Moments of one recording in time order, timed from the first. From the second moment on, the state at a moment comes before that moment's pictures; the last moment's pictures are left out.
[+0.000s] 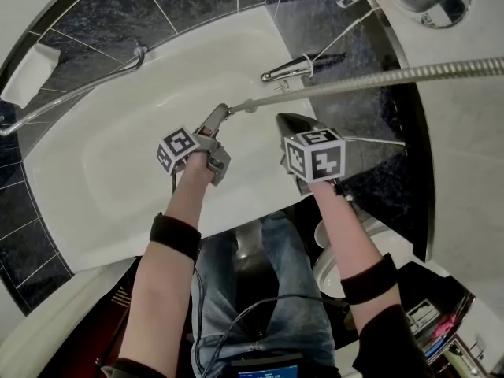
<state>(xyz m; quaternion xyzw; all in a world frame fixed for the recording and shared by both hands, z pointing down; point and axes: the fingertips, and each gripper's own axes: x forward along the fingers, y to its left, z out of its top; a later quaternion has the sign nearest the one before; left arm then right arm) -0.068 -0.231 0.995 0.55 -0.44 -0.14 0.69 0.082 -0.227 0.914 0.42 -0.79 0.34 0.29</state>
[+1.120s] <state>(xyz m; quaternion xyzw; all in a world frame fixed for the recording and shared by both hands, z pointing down) -0.087 -0.232 0.878 0.66 -0.48 -0.05 0.57 0.086 -0.208 0.857 0.43 -0.78 0.34 0.29</state>
